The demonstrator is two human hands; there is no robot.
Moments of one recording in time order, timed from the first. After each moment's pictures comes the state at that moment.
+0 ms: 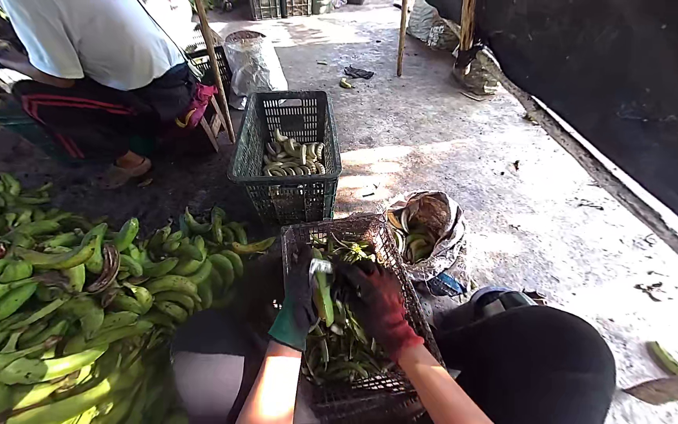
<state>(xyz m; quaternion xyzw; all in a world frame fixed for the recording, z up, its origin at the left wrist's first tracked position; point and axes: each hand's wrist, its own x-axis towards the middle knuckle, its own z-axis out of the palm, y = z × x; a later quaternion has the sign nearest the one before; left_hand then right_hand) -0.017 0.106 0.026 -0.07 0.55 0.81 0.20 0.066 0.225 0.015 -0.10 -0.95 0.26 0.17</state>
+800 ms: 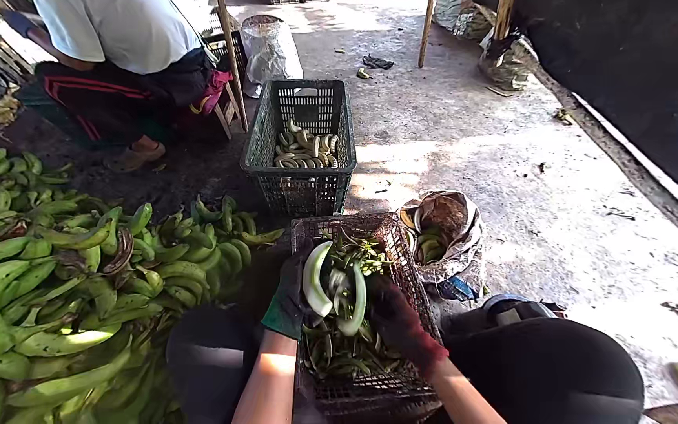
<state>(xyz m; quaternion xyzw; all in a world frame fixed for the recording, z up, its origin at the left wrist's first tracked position) -0.038 0.076 0.002 -0.04 0.45 0.85 0.27 0.087 0.238 -0.015 -0.03 -0.82 0.56 0.11</state>
